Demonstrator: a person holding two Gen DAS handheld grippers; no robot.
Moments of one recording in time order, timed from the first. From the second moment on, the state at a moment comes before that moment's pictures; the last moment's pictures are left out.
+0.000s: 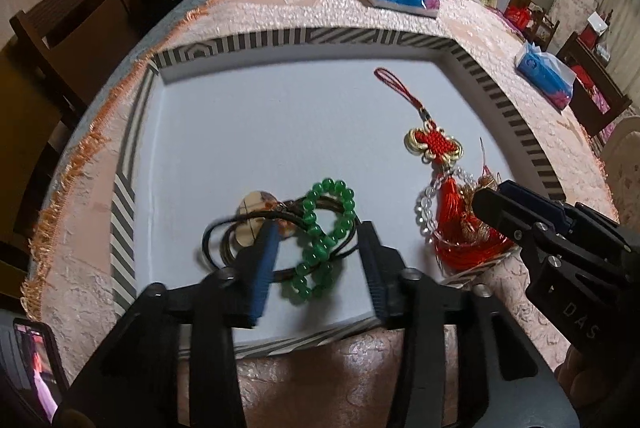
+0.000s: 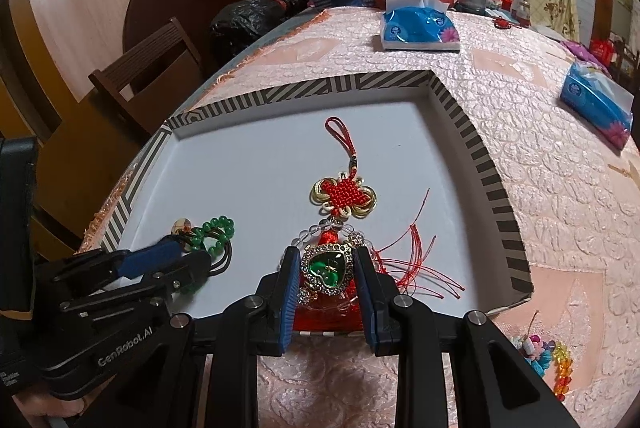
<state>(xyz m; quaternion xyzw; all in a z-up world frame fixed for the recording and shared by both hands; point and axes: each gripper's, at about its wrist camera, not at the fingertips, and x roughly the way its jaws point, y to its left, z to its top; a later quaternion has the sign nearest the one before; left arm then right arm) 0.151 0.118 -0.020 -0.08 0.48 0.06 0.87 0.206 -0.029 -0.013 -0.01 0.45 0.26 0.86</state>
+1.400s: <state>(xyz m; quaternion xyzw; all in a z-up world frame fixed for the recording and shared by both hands) 0.128 0.100 0.025 -0.03 0.38 0.08 0.92 0.132 -0.083 0.053 -0.05 0.34 0.20 0.92</state>
